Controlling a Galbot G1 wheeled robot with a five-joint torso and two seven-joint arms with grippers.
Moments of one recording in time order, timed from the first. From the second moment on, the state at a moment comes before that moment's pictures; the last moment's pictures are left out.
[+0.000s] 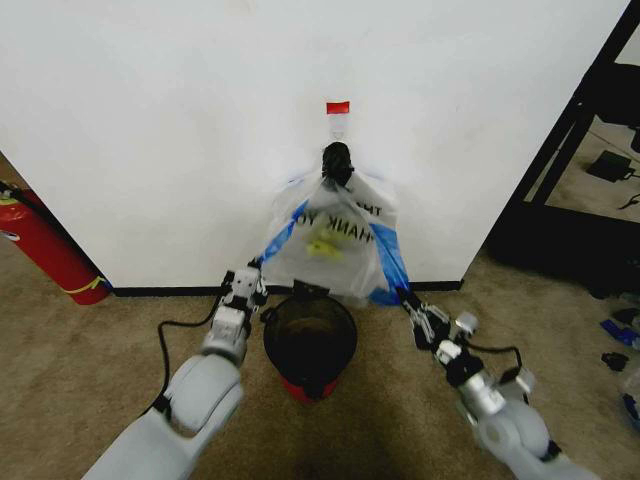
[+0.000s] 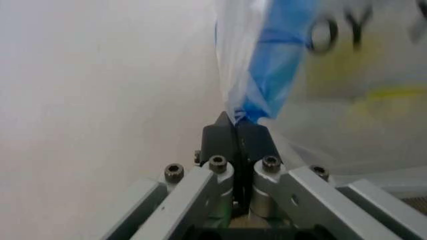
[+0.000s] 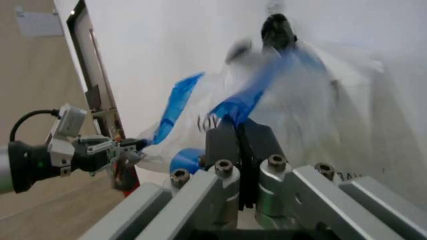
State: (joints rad) left arm 1.19 -1.00 -0.13 -2.15 -0.22 0.38 -0.43; right arm -1.47 0.97 0.36 1.90 0.84 0.47 -0.52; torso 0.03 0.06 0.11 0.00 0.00
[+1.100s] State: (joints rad) left arm 1.51 -1.11 -0.37 -2.50 -0.17 0.41 -0.46; right arm -1.46 0.94 0.40 2.09 0.87 0.53 -0.50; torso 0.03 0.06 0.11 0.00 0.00
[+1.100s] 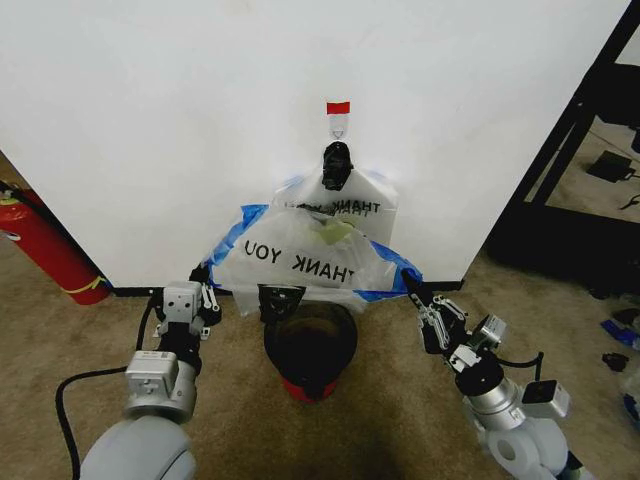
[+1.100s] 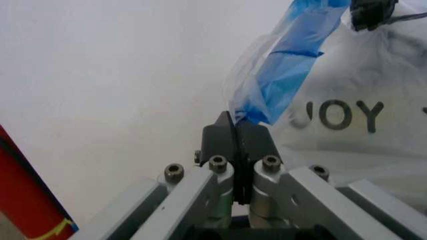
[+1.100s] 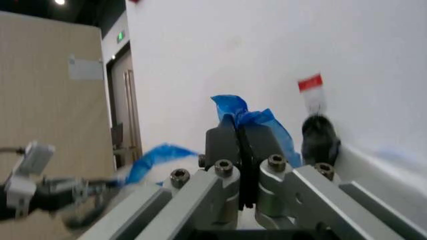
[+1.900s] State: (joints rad) left arm 1.59 -1.22 -0.22 -2.37 -0.15 0.35 -0.49; right arm -1.42 0.98 0.38 1.93 0.78 0.59 -0.53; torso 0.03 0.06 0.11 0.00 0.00
